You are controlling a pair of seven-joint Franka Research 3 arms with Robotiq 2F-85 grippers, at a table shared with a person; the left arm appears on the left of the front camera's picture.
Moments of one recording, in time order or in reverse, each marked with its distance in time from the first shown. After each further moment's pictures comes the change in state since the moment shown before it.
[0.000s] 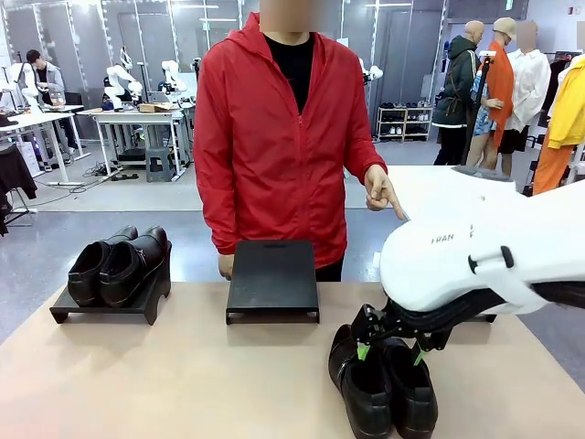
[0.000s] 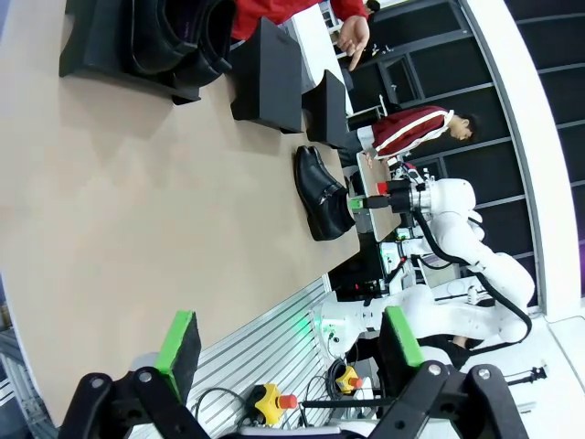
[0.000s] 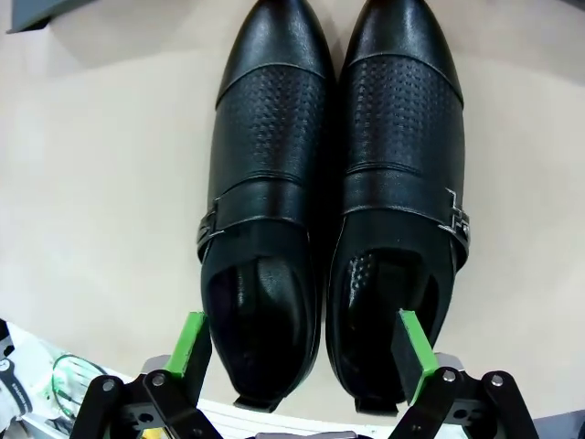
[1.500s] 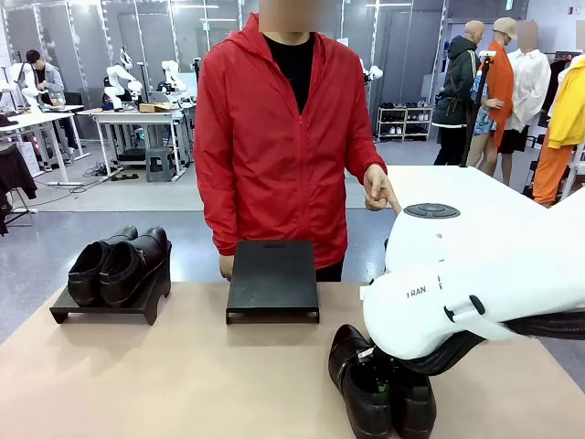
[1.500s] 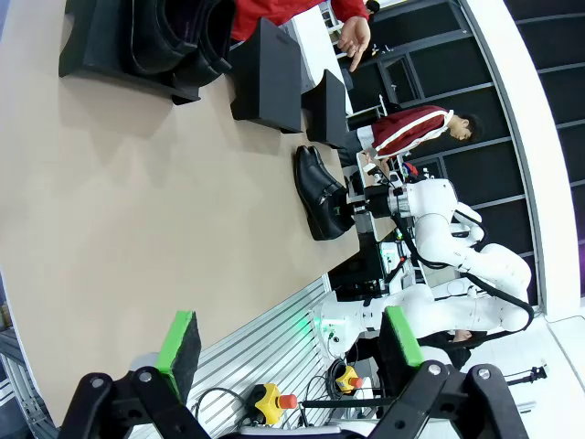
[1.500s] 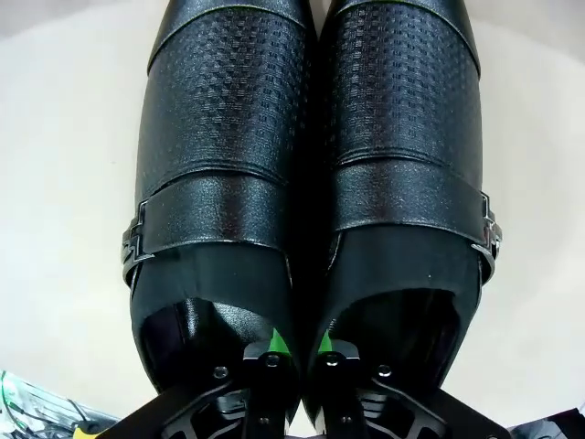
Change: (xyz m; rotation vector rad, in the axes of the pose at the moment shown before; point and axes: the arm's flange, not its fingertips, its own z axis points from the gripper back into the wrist) left arm 0.000 0.000 0.000 -0.001 0.000 -0.001; right arm -0.007 0.007 -0.049 -0.136 0.060 0.036
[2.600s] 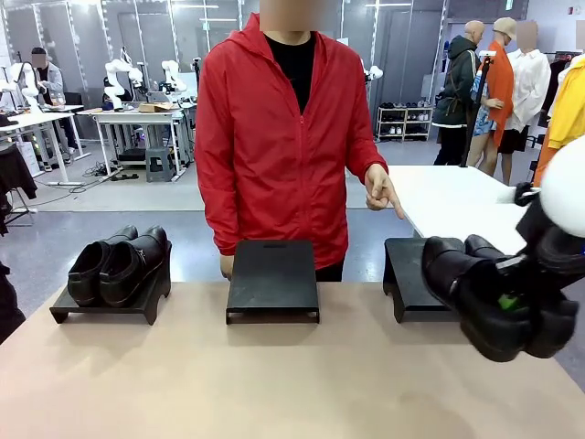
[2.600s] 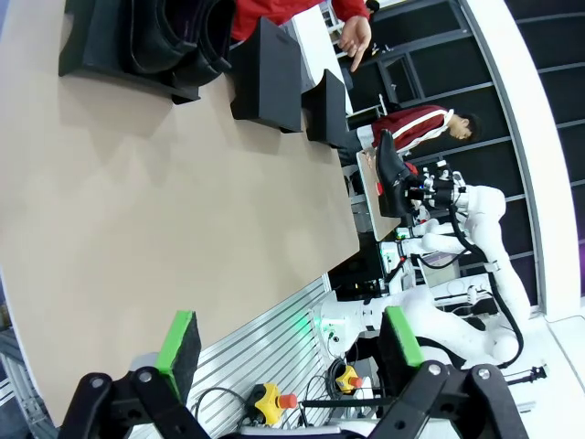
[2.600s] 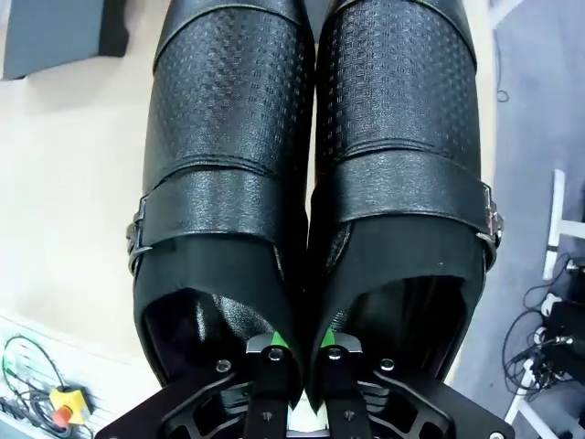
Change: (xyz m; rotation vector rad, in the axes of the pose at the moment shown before) left arm 0.000 0.000 0.000 0.000 0.001 0.000; right arm -0.019 -0.185 0.177 0.039 -0.238 0.016
